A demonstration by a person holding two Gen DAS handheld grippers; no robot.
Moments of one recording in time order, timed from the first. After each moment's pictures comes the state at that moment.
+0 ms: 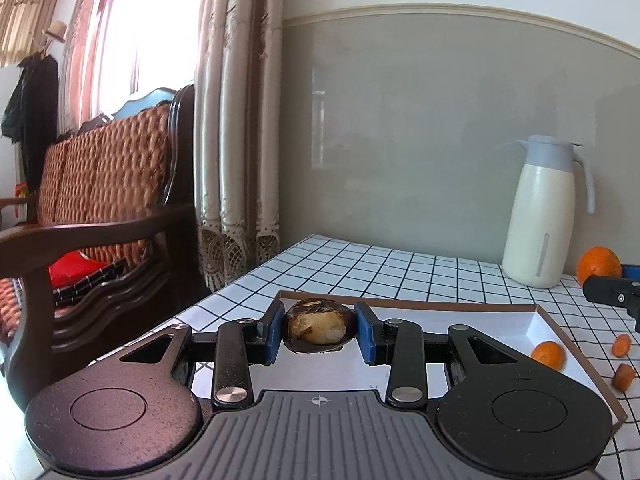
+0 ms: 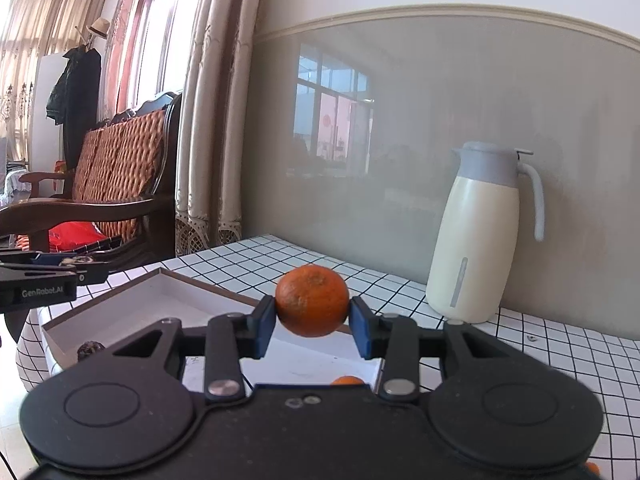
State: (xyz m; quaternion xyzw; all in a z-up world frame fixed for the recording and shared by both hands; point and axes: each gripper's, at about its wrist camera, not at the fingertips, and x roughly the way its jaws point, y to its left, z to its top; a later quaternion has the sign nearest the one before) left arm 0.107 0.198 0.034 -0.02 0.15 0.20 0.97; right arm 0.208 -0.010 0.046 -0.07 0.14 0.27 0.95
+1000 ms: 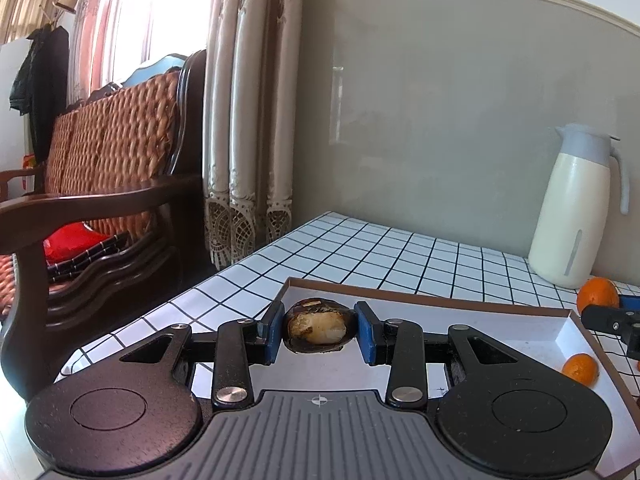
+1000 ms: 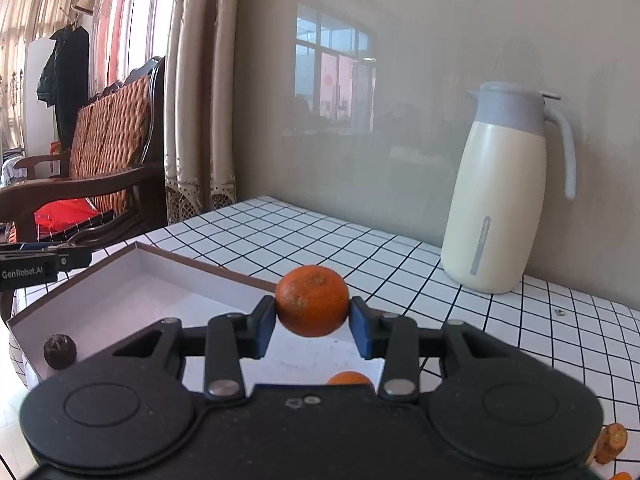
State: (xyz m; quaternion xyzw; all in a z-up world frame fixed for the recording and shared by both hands) left arm 0.146 0.219 0.024 -0.05 0.19 0.22 0.96; right arm 0.261 0.007 0.025 -0.07 0.21 0.28 0.94
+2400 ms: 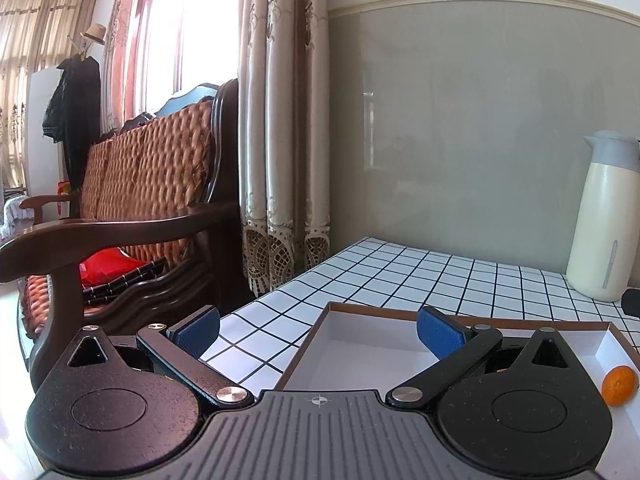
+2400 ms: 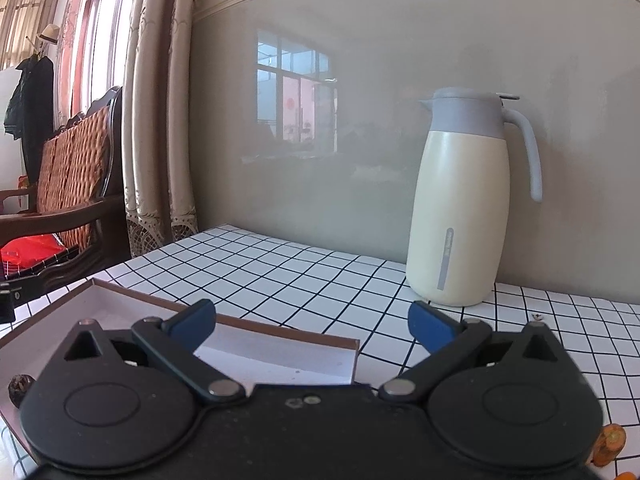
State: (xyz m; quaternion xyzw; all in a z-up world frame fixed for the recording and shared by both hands) left arm 0.145 0.218 0.019 -0.02 0.15 0.28 0.95; right arm 0.275 -0.008 0.021 -0.03 0.17 0.23 0.96
